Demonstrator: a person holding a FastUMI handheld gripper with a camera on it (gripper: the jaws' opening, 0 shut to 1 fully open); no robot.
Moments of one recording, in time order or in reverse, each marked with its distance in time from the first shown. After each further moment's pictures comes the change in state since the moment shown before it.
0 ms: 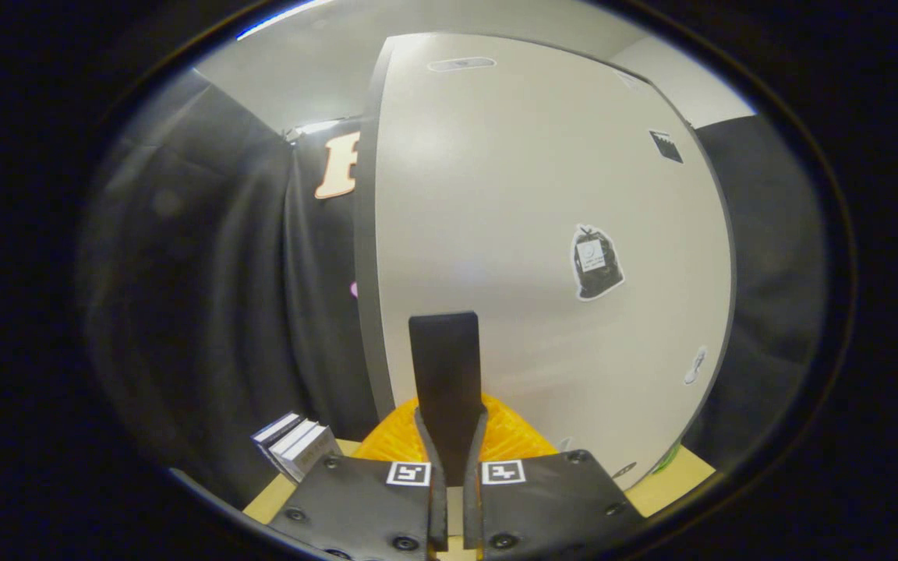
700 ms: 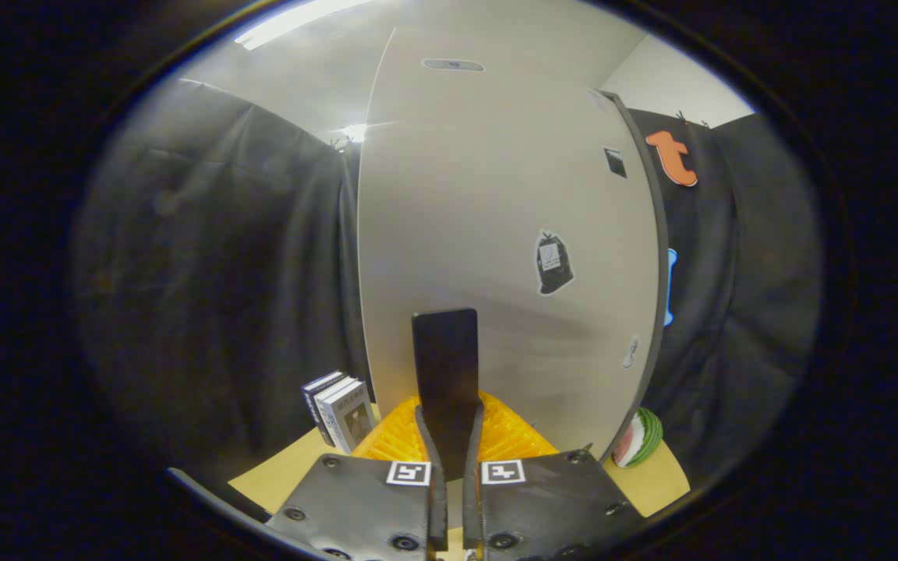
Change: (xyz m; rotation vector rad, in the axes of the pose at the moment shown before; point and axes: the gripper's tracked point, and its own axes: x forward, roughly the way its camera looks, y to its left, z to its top) arm -0.136 -0.082 0.001 -0.034 0.046 0.193
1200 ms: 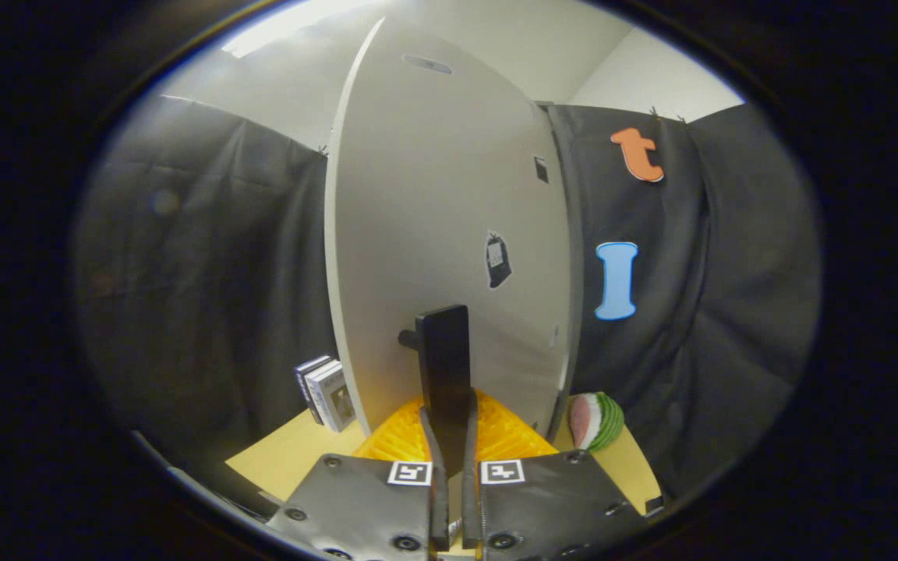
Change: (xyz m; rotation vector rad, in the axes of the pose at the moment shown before) arm -0.069 -0.071 -0.004 0.011 0.017 -0.046
